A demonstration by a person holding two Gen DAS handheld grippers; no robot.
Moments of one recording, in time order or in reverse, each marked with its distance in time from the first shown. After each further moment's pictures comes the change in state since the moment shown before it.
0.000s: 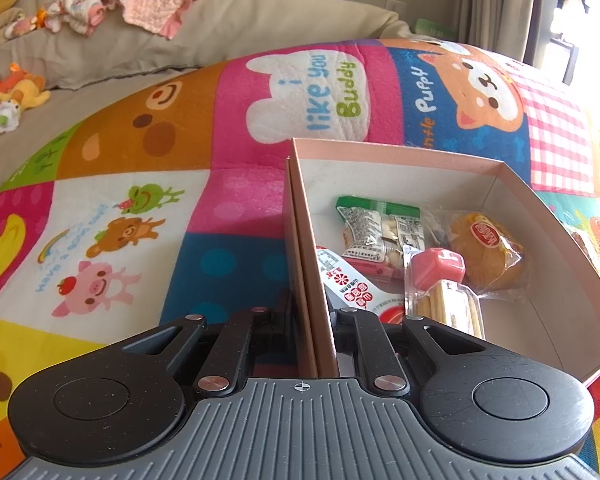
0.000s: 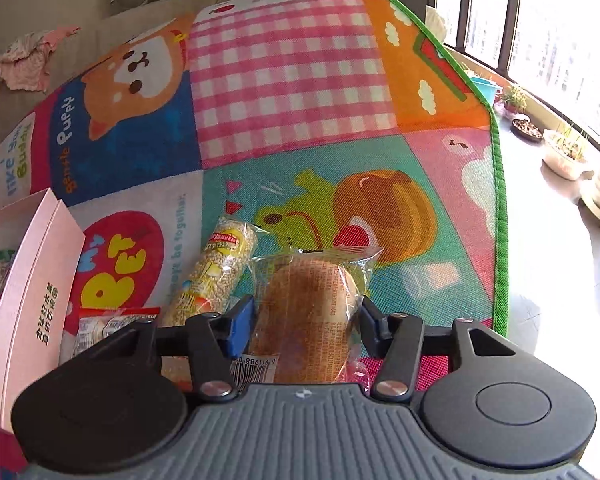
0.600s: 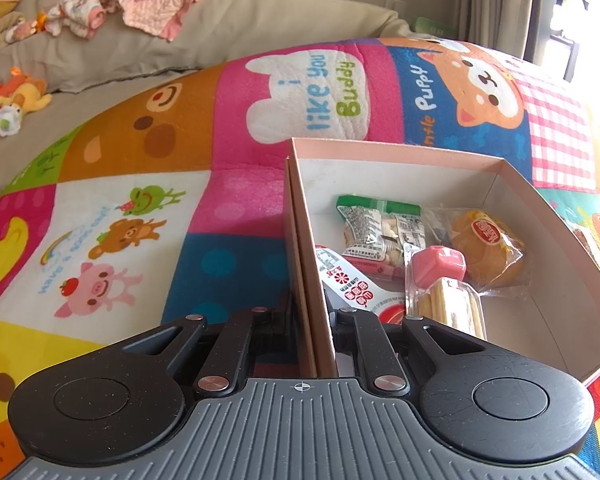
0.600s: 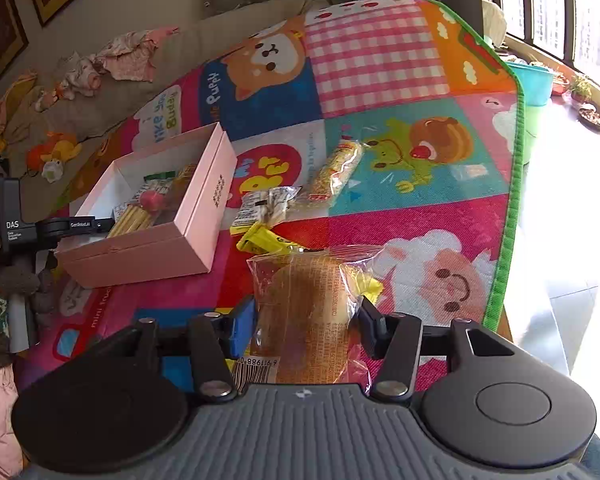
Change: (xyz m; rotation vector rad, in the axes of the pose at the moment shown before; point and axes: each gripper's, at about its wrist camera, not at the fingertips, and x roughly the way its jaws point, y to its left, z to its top) left arm -0.002 -0.001 -0.001 0.008 -0.002 0.007; right arm -0.132 0.008 -0.097 -0.027 0.020 0.302
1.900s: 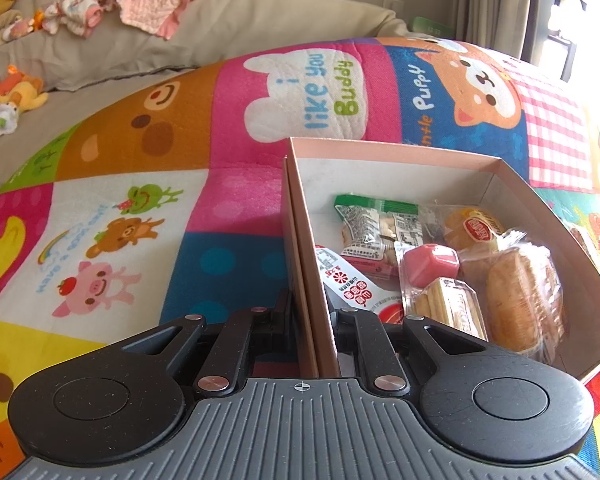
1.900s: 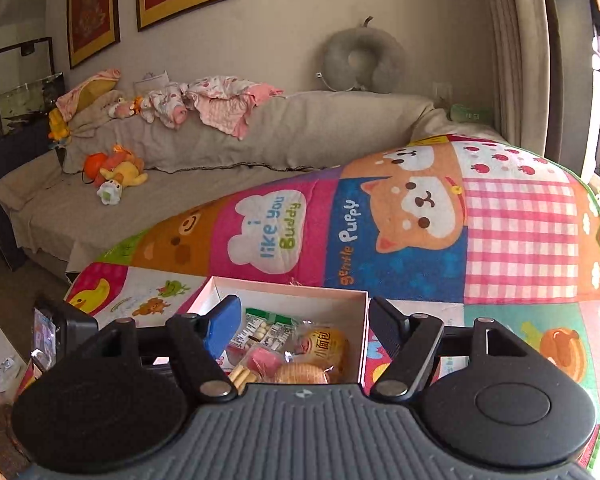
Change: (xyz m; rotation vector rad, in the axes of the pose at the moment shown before) left arm 0.000 0.000 -0.001 0.004 0.002 -0.007; right arm 0.039 0.153 0.125 -0.278 -0.225 0.070
